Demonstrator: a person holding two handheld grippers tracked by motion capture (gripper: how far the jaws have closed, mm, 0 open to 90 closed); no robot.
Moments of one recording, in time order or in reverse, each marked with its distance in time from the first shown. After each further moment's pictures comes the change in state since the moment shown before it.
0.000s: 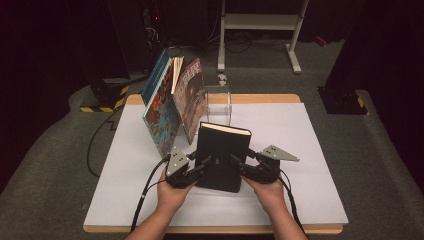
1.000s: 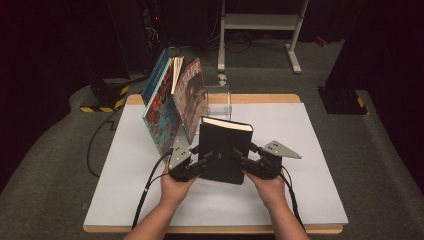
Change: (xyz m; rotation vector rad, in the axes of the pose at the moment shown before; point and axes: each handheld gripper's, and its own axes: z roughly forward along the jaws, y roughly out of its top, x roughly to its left) left arm 0.004 0.005 0.016 -0.030 -0.029 -0.011; right arm -0.001 0.012 0.000 -0.051 -0.044 -0.033
